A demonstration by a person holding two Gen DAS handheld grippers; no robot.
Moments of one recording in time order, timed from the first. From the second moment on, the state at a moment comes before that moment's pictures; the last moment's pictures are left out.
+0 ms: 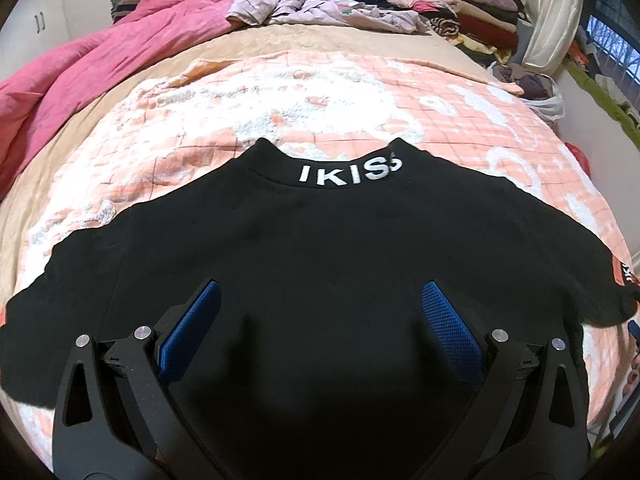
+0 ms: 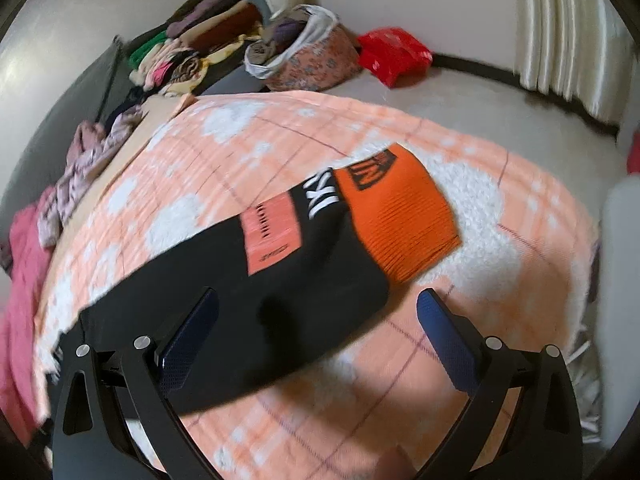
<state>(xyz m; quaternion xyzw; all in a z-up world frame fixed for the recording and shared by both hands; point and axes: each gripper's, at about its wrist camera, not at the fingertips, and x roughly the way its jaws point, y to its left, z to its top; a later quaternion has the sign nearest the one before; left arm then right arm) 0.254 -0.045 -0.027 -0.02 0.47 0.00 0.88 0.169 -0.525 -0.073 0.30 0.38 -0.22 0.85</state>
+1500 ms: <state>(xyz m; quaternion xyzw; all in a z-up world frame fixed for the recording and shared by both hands) 0.207 0.063 0.015 -0.15 0.43 0.02 0.89 0.220 -0.306 0.074 0.23 0.24 0.16 0.93</state>
